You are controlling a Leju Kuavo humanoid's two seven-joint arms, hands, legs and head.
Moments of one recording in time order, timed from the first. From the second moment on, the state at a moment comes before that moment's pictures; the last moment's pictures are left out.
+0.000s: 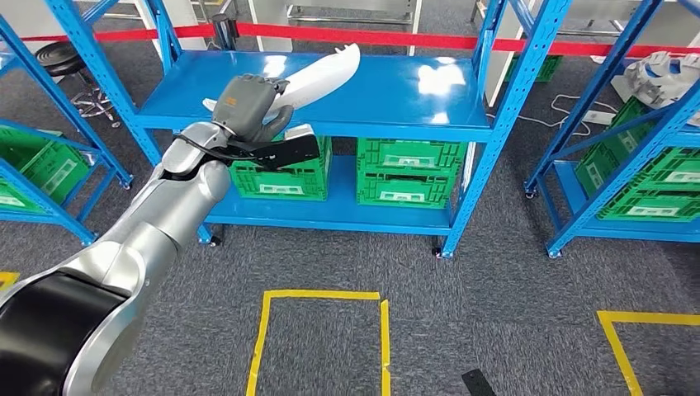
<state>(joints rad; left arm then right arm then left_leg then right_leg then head) -1.15 -0.19 -0.42 -0.41 -0.96 0.11 -0.34 -0.08 0.15 -0.64 -0.20 1.16 0.03 -0.10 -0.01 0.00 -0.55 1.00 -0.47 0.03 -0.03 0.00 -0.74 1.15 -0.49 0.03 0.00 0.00</state>
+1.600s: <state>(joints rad) -1.08 -0.13 -0.43 -0.40 -0.90 0.10 -0.41 -0.04 0.13 -0.66 -0.20 1.15 -0.02 -0.13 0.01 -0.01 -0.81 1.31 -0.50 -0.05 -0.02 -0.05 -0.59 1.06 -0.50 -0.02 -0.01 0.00</state>
